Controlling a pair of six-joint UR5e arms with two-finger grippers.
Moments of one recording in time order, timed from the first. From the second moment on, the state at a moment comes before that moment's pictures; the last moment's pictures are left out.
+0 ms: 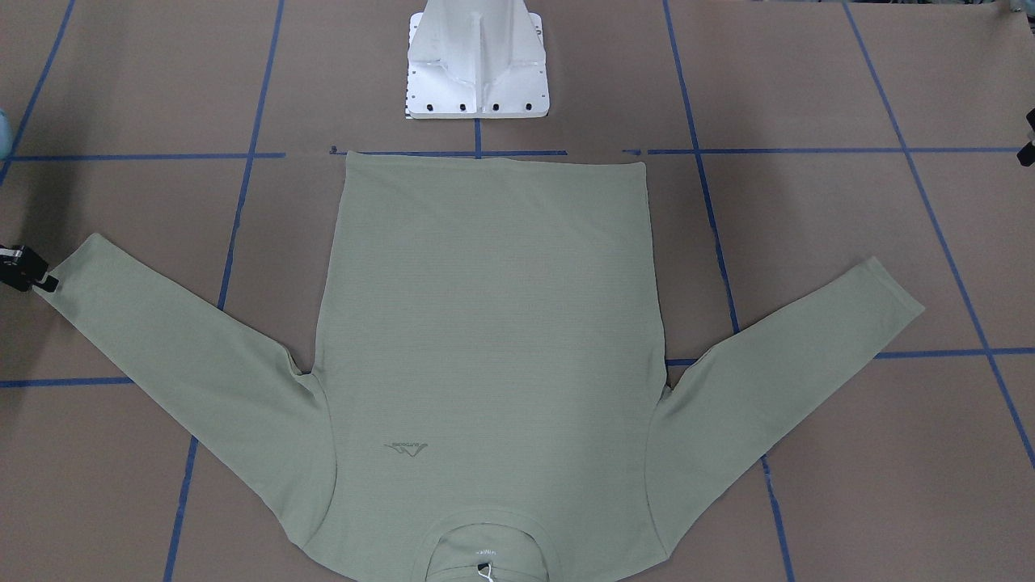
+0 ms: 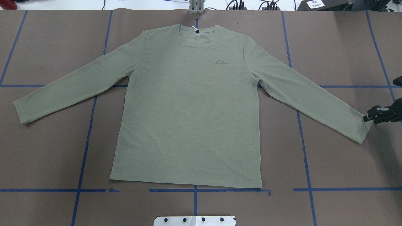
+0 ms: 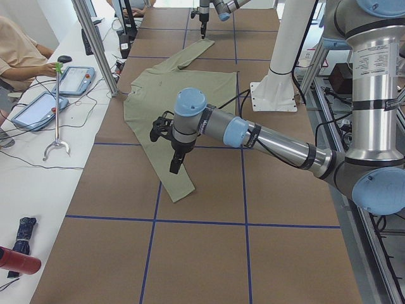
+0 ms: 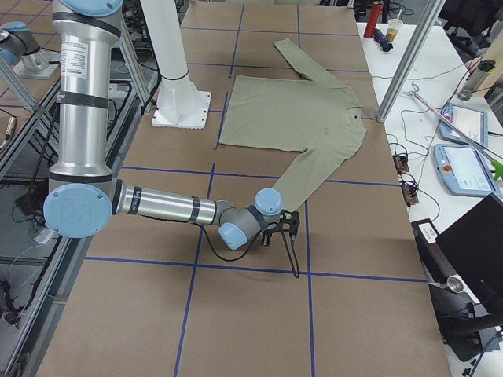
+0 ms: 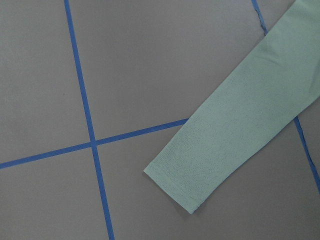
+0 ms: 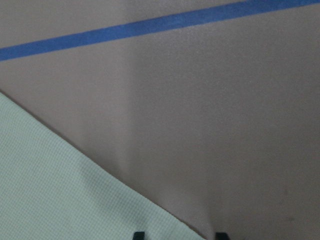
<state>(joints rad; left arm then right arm) -1.49 -1.47 -2.01 -1.61 -2.36 -0.09 1.10 -1.66 1.41 -0.74 2.33 0.86</state>
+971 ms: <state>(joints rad) -1.49 -1.47 -2.02 -1.61 -2.36 -0.09 1.10 -1.66 1.49 -0.74 2.38 0.90</state>
